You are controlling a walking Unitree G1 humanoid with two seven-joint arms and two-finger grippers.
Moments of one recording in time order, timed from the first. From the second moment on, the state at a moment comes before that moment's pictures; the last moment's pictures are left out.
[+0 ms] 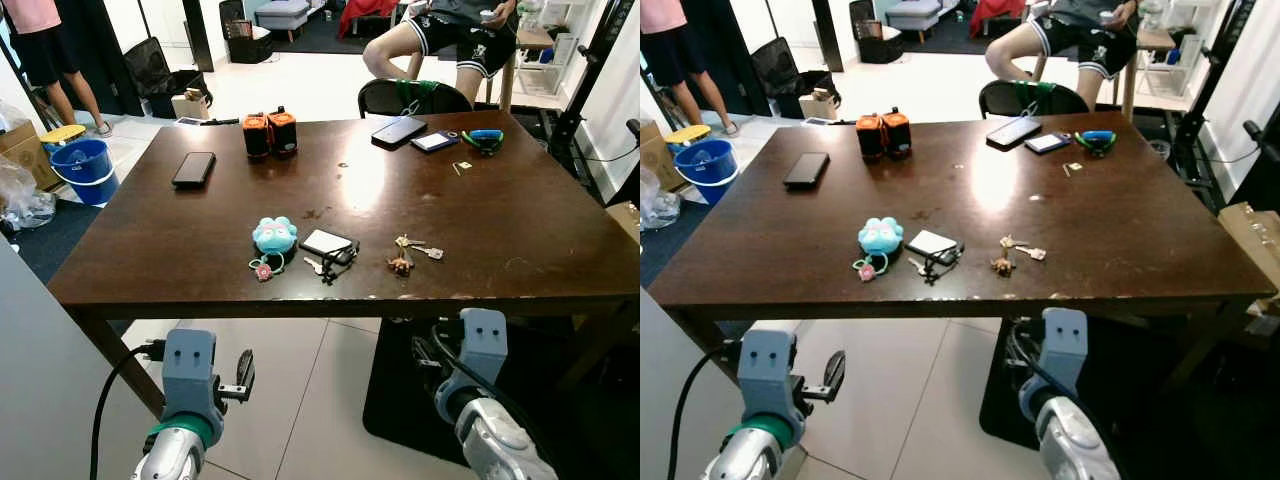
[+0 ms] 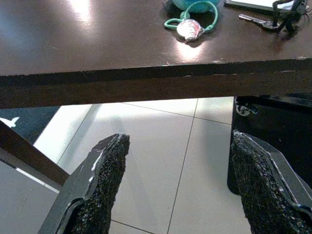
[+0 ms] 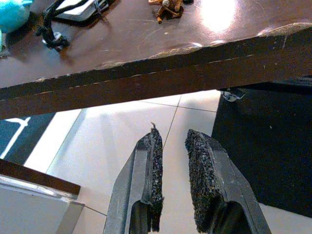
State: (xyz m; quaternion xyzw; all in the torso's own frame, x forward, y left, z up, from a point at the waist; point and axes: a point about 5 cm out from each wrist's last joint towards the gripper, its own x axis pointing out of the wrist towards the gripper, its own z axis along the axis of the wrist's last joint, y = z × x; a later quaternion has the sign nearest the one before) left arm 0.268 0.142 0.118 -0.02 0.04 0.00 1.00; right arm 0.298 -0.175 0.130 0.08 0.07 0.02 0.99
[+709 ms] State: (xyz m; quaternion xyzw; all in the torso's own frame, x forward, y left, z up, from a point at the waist) left arm 0.269 0.142 0.120 -0.02 0.03 -0.01 1.00; right arm 0.298 -0.173 0.131 0.09 0.07 0.02 0.99
